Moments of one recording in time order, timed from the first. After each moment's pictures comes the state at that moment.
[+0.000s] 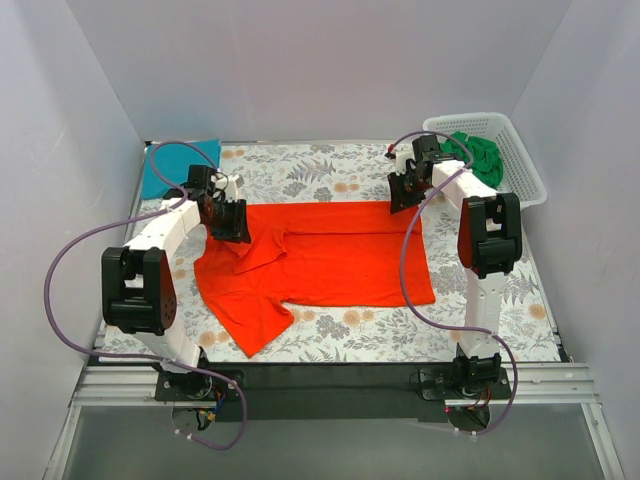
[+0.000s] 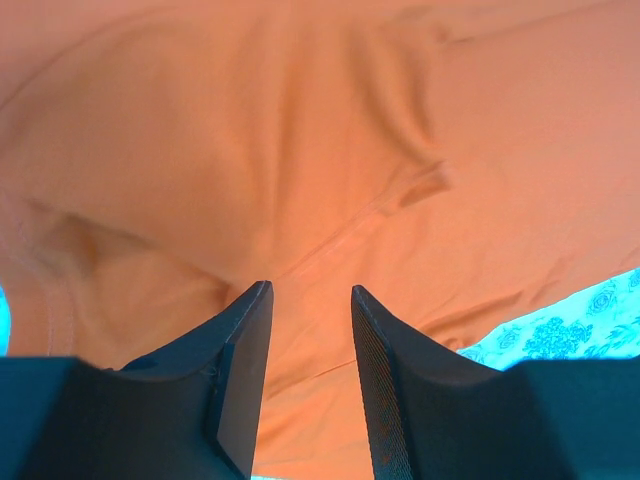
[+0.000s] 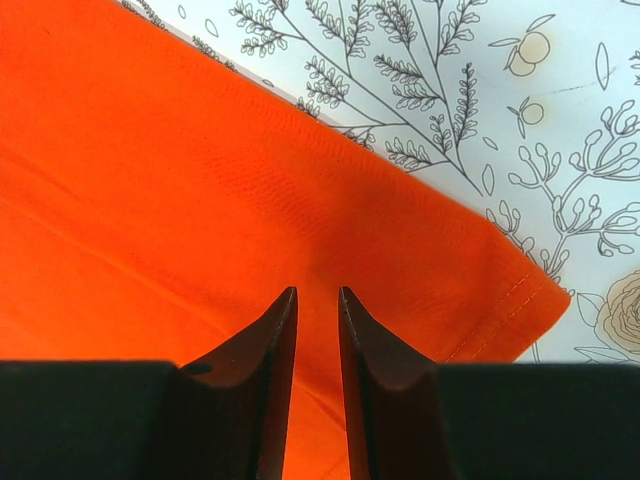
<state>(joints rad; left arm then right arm) -0.06 1.67 1.19 -0.68 0.38 0.00 0.18 2.16 1.72 -0.69 -0.38 -0.21</state>
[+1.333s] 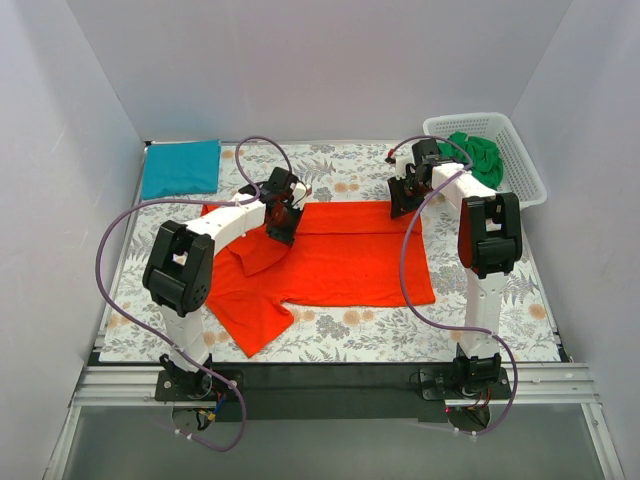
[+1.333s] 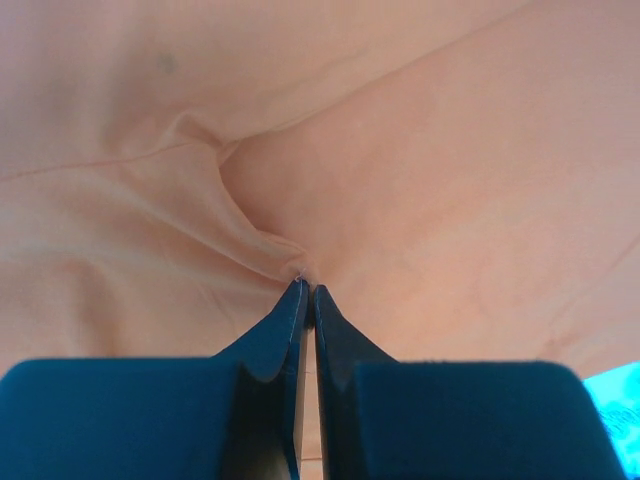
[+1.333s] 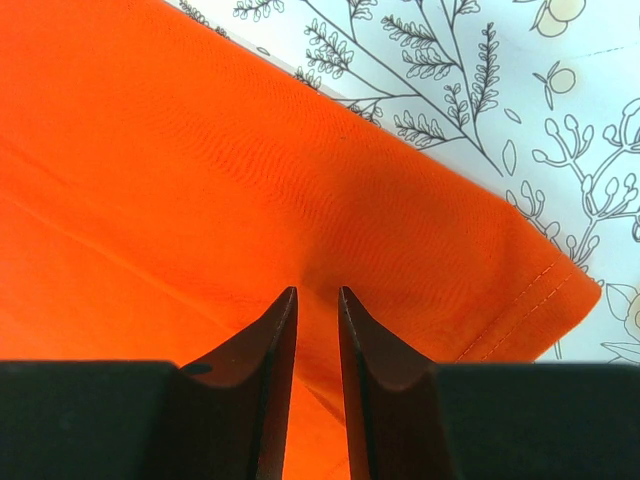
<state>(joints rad) -0.49 1.89 1.37 -0.62 0.07 -0.08 0.17 2.16 1.68 -0.69 -0.38 -0.21</state>
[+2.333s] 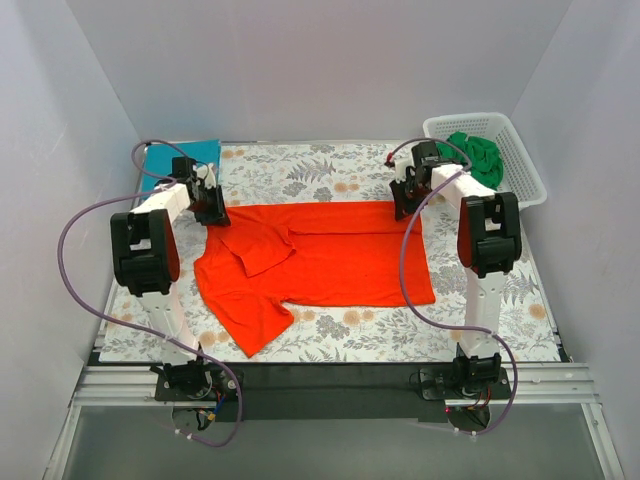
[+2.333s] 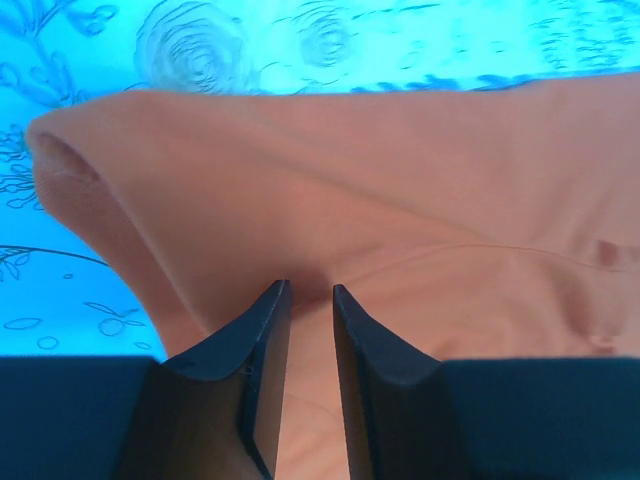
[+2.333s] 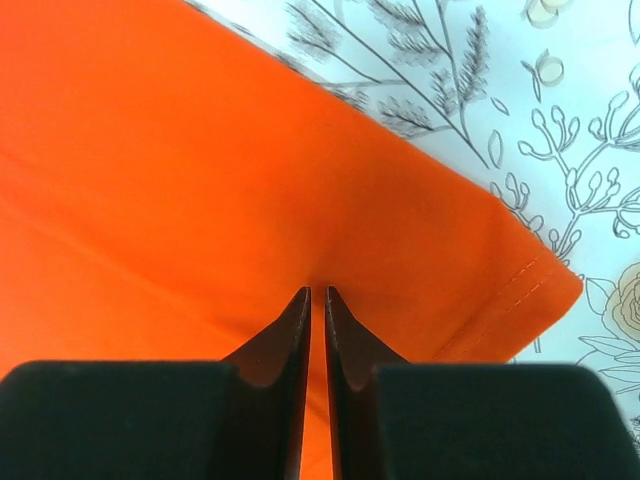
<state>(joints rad) 0.07 1.97 1.41 -0.51 0.33 -0.07 0.17 2.15 1.67 -0.69 -0.36 -0.27</state>
